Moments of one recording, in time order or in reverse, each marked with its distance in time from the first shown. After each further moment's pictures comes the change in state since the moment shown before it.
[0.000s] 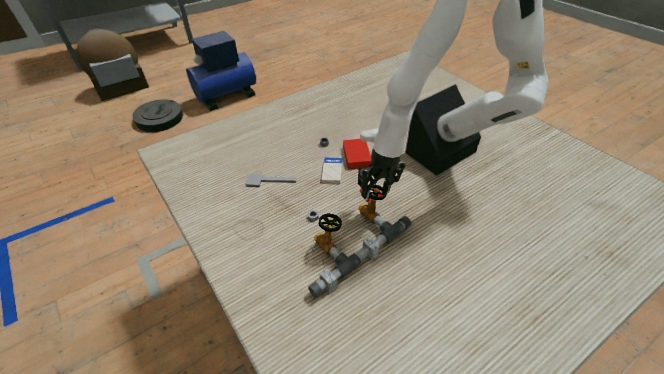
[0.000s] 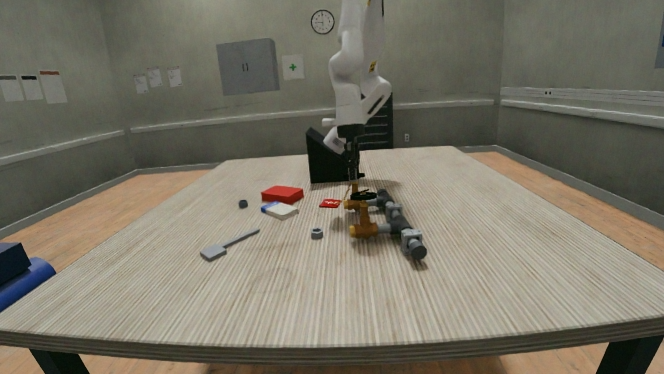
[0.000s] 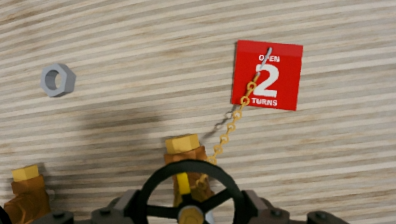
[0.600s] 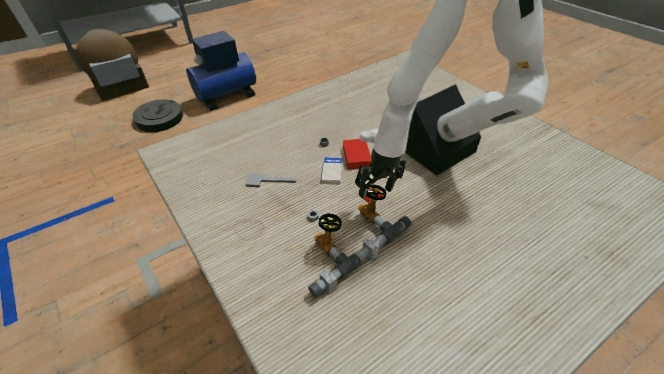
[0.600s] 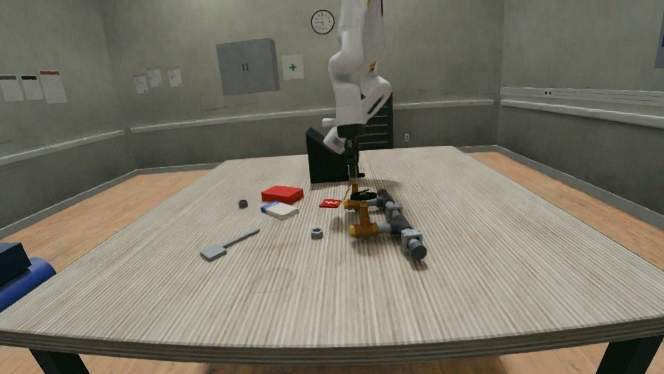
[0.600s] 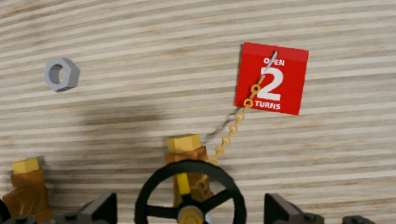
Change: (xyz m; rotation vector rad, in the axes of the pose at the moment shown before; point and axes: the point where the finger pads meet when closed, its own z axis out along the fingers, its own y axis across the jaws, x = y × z) arm 0.000 0.000 0.000 0.002 -0.001 -0.043
